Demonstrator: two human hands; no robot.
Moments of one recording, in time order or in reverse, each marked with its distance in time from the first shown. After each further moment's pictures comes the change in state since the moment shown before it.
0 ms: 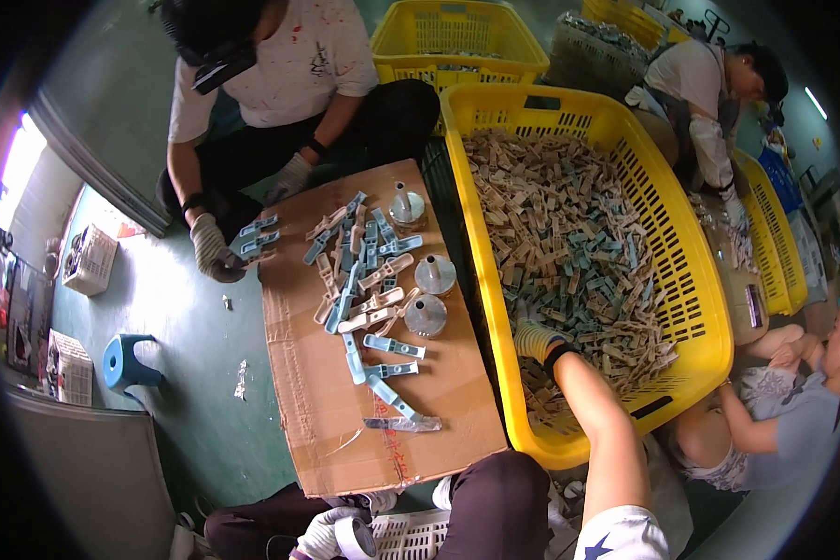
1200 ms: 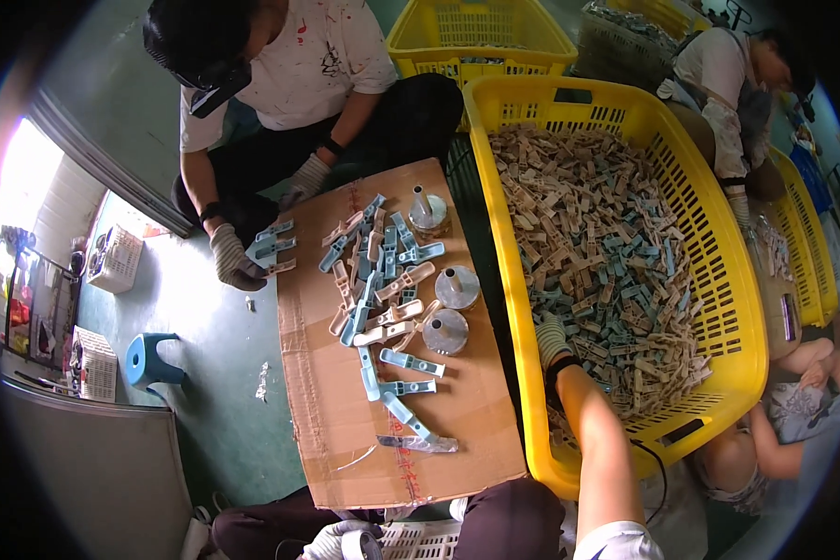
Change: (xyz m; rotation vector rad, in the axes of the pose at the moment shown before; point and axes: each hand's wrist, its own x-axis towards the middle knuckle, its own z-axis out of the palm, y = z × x) left_hand -0.023 -0.022 -0.017 -0.036 0.107 -0.012; right_hand -0.003 -0.098 0.067 -0.020 0.180 -0.131
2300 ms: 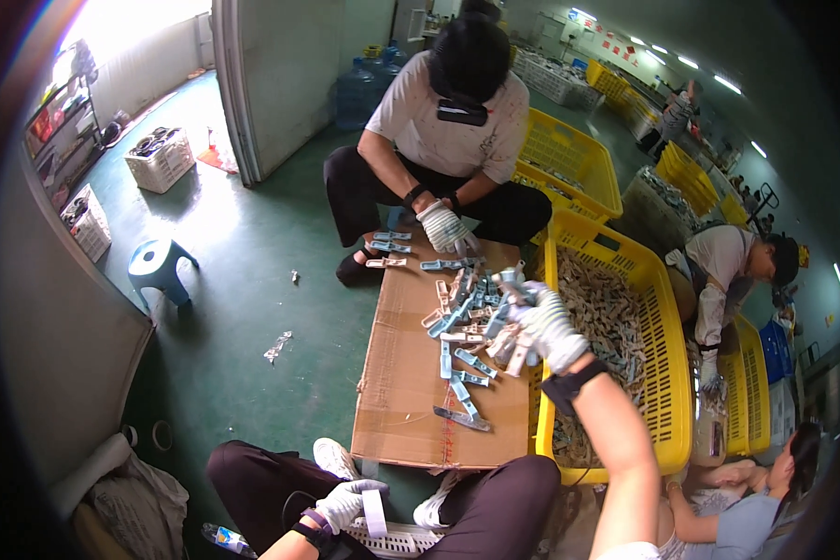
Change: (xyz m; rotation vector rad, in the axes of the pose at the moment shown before) left_hand -0.007 -0.012 -0.003 -0.426 -0.137 0.104; right_hand -0.258 -0.300 -0.115 0.634 -0.257 -0.654
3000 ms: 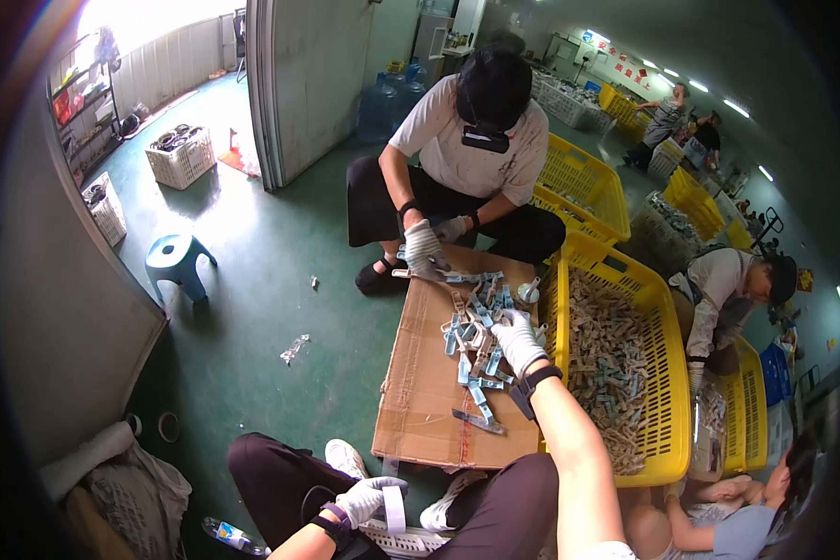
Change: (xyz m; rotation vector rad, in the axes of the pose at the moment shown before) left_hand 0.013 -0.016 -0.020 0.056 -0.162 0.062; right_hand 0.021 0.070 0.058 -0.250 0.115 0.121
